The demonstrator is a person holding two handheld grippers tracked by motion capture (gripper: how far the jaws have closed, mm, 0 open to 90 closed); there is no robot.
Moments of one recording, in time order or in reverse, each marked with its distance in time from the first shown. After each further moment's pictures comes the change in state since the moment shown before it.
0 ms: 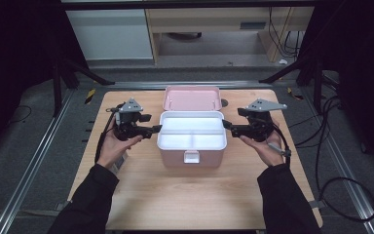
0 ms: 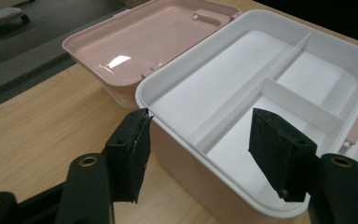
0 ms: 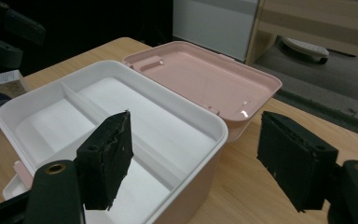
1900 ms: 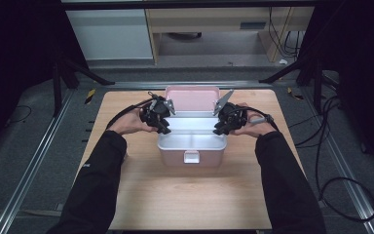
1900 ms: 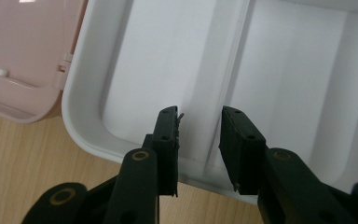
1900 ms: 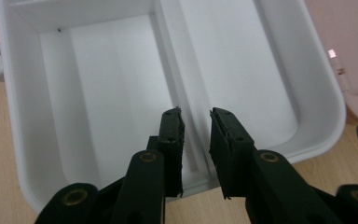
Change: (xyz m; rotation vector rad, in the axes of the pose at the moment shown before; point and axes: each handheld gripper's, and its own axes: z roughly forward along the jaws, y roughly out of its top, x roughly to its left) left arm 0.003 0.048 0.083 0.562 -0.231 0.481; right arm -0.004 0.019 0.088 0.584 0.364 -0.490
